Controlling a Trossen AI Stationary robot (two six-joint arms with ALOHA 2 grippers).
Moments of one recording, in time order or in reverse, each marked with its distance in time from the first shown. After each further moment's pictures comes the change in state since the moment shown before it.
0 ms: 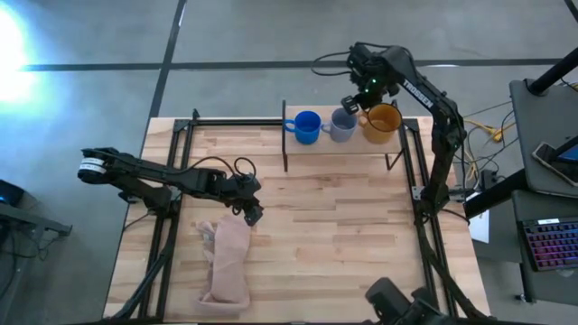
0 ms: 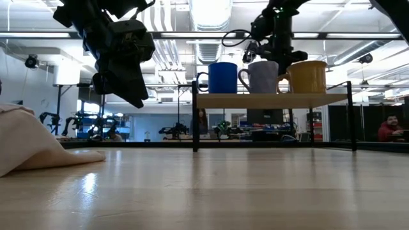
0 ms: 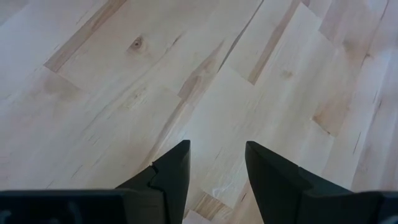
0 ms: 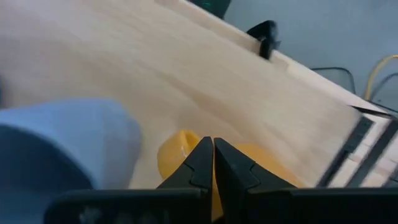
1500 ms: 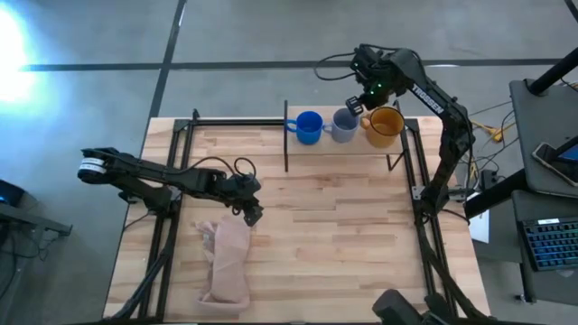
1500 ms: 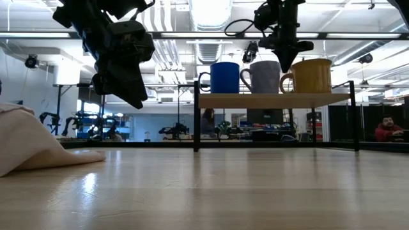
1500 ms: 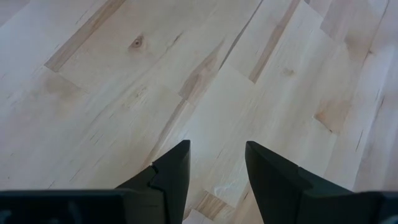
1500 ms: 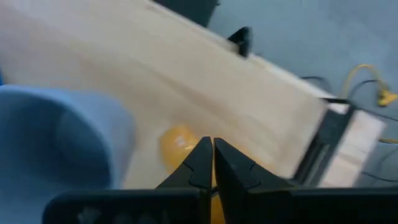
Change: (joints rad) left arm 0.000 0.000 -0.004 0.001 0.000 0.010; right arm 0.035 -0.092 -0.046 0.003 0.099 0.051
